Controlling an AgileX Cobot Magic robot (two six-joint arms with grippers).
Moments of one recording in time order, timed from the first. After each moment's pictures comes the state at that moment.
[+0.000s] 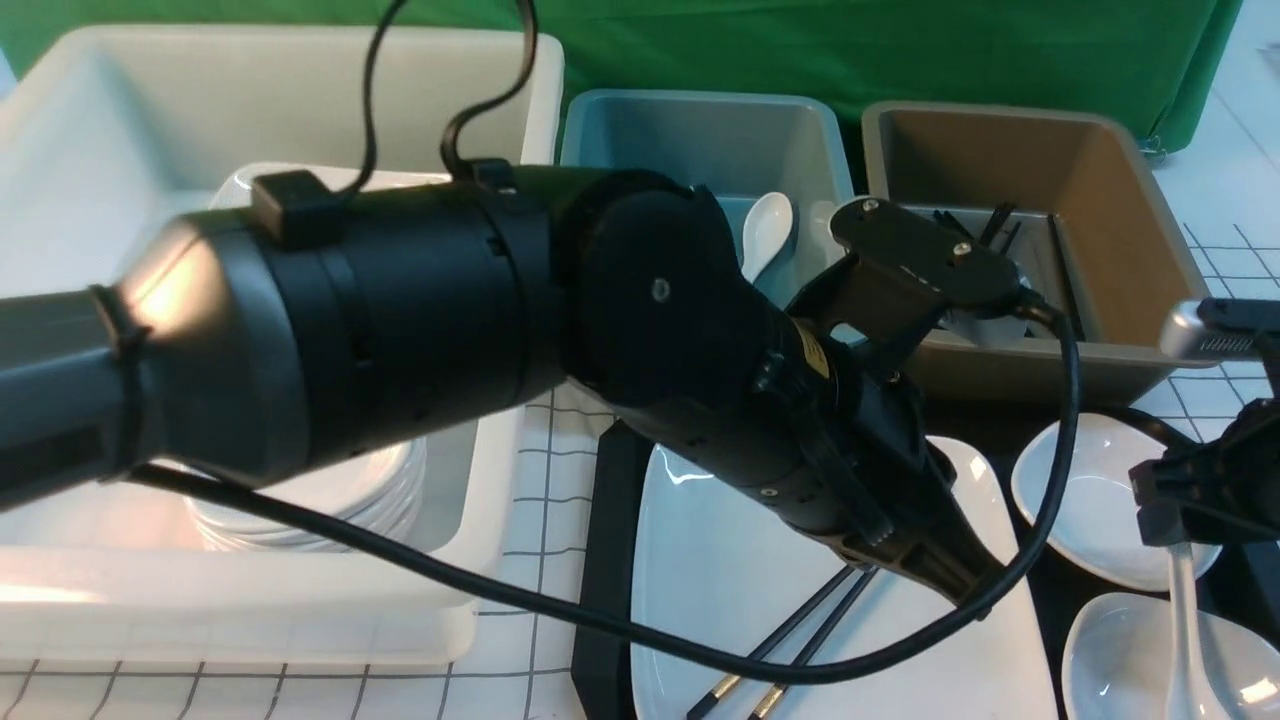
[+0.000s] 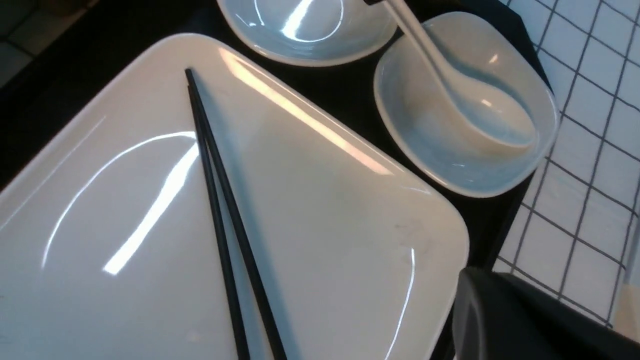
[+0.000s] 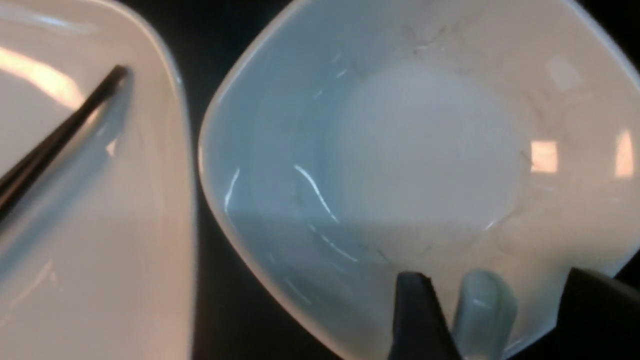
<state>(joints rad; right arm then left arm) -0.02 1.58 -0.87 0.17 0.63 -0.21 -0.87 1.68 -1.34 -0.41 0.65 0.32</state>
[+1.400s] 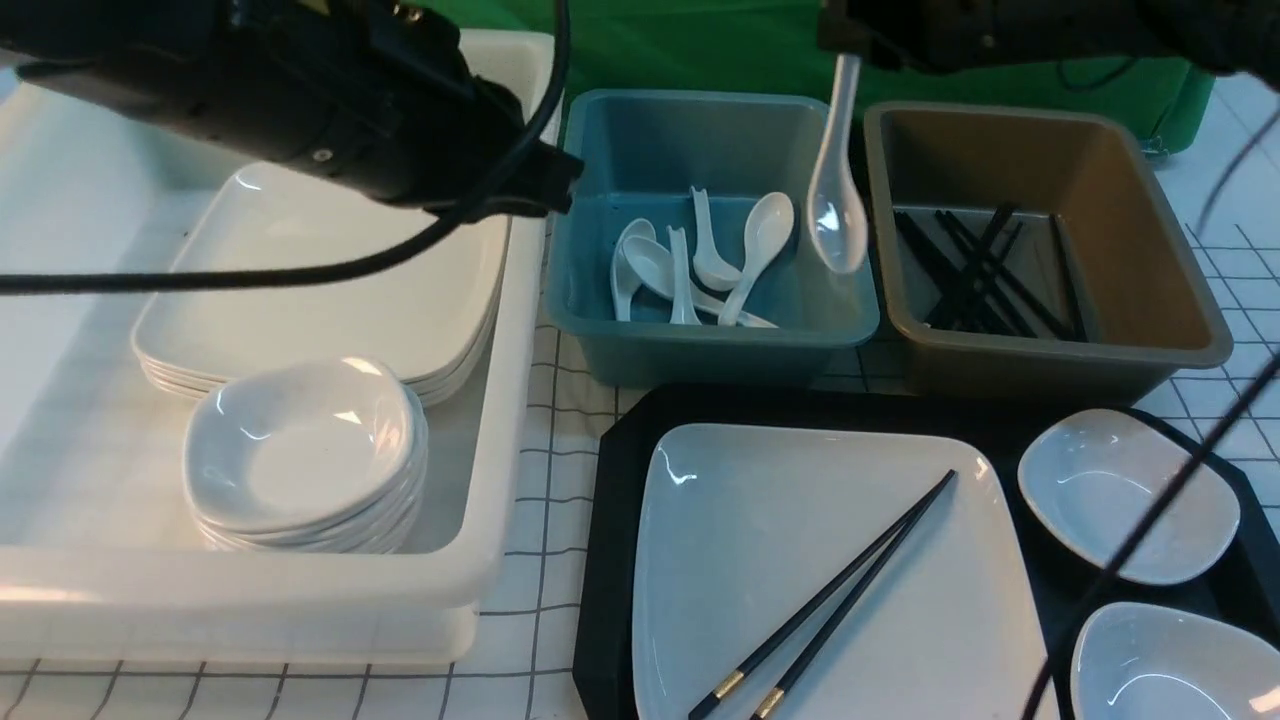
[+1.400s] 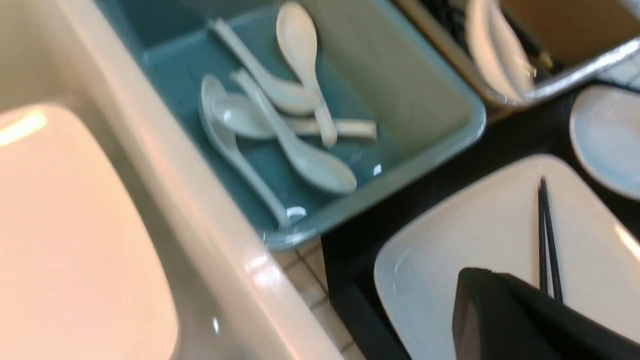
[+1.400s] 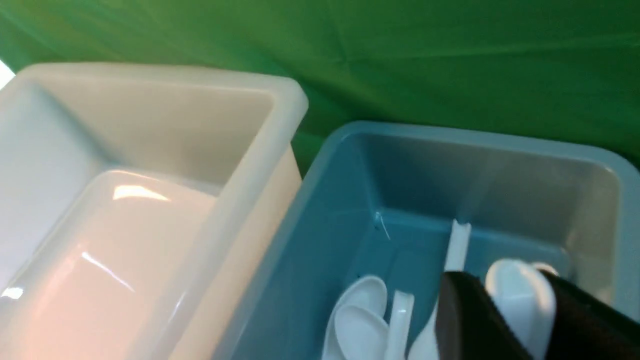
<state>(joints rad) 0.30 2.01 -1.83 0.66 0.46 -0.41 -0.39 1.44 -1.35 -0.32 0.77 0.29</state>
